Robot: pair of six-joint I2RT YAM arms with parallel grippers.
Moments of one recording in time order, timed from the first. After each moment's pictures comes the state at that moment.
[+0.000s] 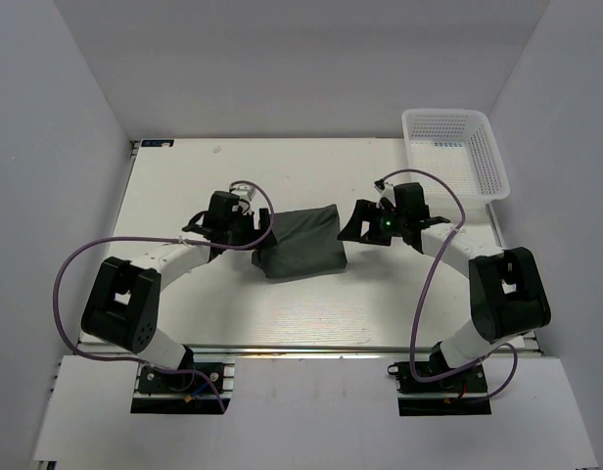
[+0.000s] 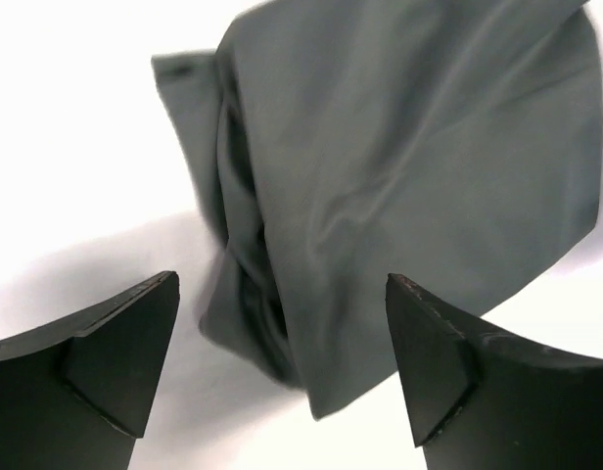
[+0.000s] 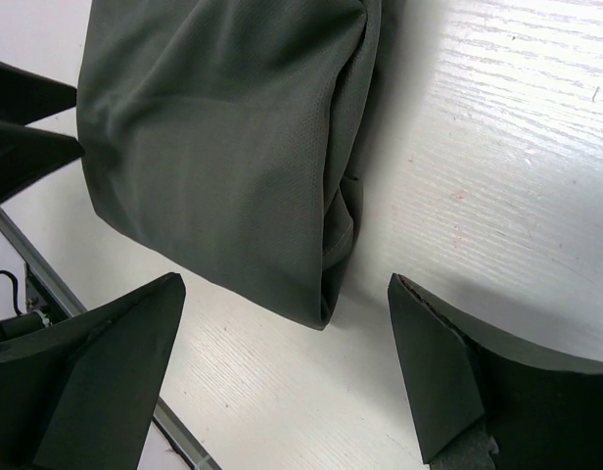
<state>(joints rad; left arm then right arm) -0.37 1.52 0.84 -0.08 0.19 -0.33 0.30 1.56 0.87 -0.07 -0.55 0.41</state>
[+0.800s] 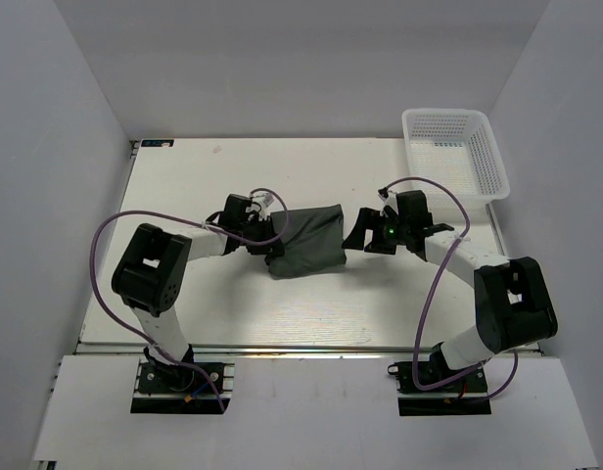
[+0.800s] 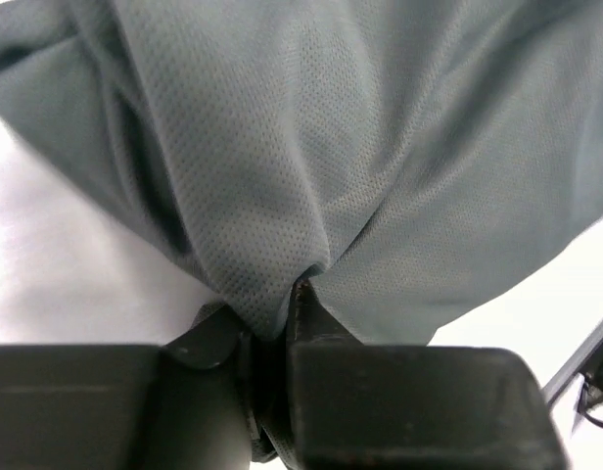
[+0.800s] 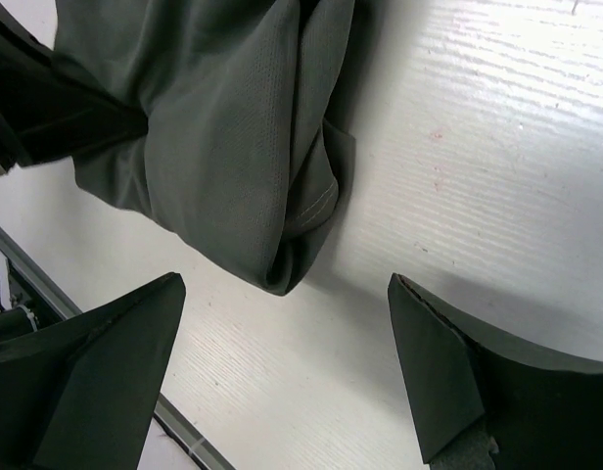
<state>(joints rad) -0.38 1.79 0.89 0.05 0.45 -0.37 0.30 1.49 0.80 -0.11 -0.50 0.41</state>
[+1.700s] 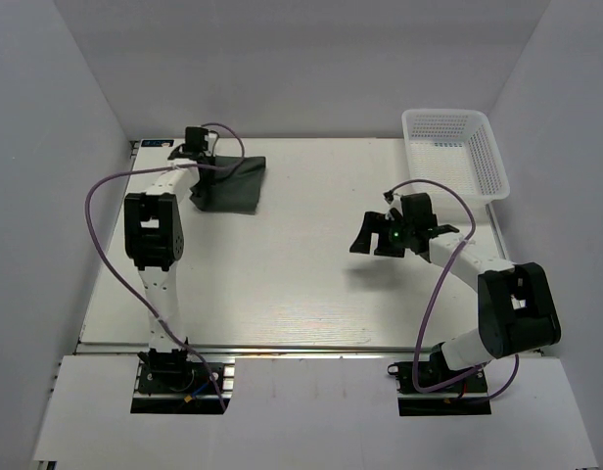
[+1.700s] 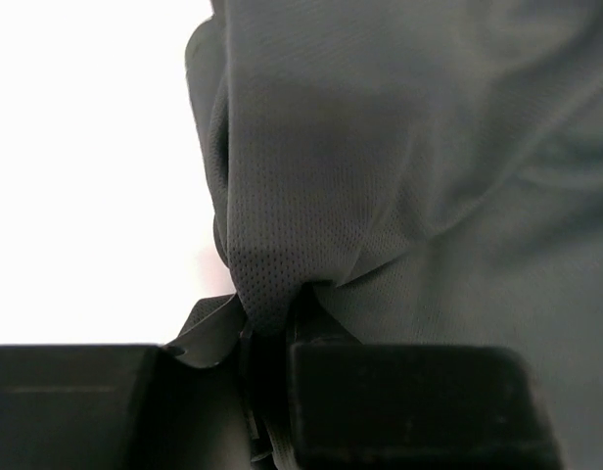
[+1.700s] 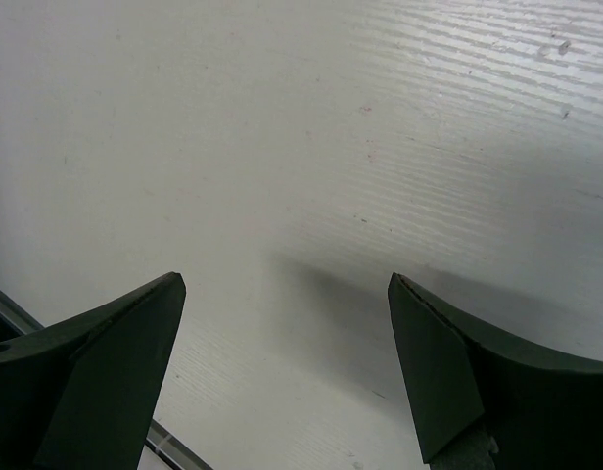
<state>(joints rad) -0.07 2.21 1.76 -0.44 -0.17 0.07 0.28 1.46 0.79 -0.19 -0.44 0.34</state>
